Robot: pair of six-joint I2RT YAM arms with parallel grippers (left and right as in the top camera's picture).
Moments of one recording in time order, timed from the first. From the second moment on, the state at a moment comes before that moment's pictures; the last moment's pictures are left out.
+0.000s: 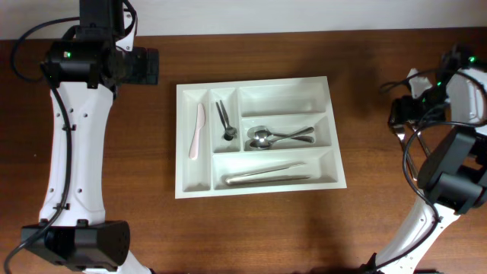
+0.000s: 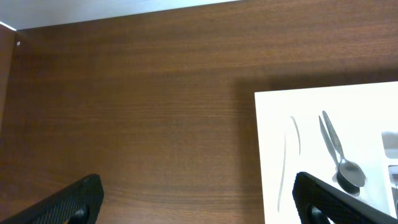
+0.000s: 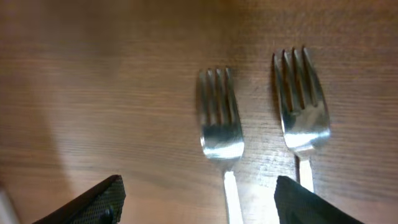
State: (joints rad) left arm -0.06 1.81 2.08 -1.22 -0.18 0.05; right arm -0.43 2.24 1.90 -1.21 -0.11 -0.42
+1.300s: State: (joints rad) left arm -0.06 1.81 2.08 -1.22 -0.18 0.05; right arm -0.31 2.24 1.87 -1.19 -0.12 -0.27
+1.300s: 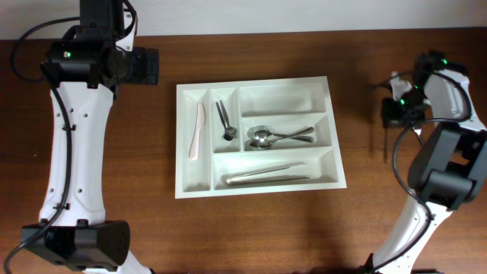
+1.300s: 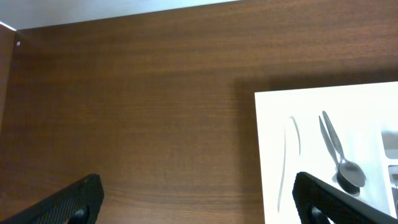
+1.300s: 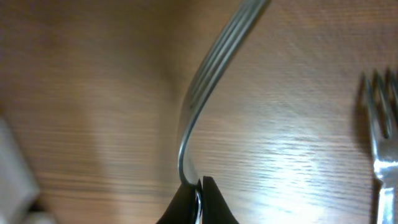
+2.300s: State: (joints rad) left arm -0.06 1.81 2.08 -1.22 -0.18 0.05; right arm 0.28 2.24 2.31 -1.15 0.05 1.18
